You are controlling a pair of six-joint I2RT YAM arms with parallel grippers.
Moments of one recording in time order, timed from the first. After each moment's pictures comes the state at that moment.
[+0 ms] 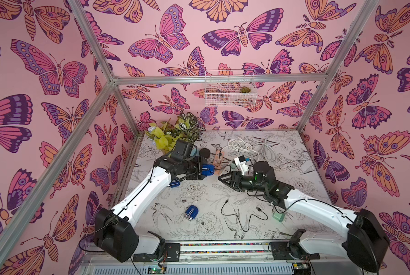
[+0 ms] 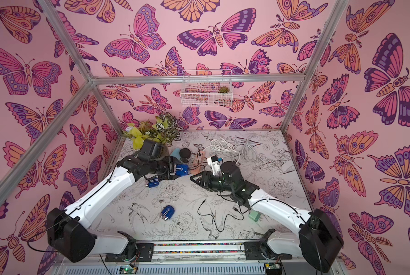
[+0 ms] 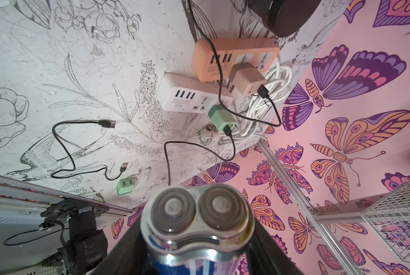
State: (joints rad) left arm -0.46 1.38 1.22 -0.73 0.38 -1.97; right arm 0.72 1.20 0.74 0.12 -0.49 1.10
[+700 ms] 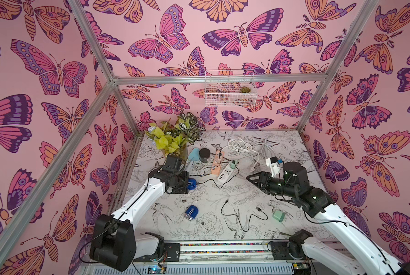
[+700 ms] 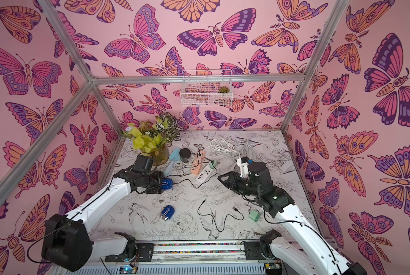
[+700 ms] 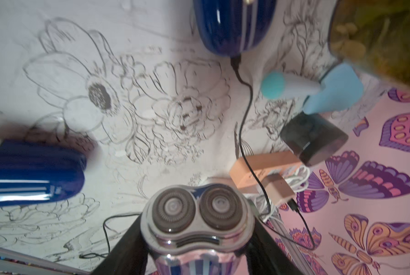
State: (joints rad) left arm -0.29 1.30 0.88 -0.70 0.21 -1.88; right arm 0.45 0.86 0.79 -0.50 -0.43 0.95
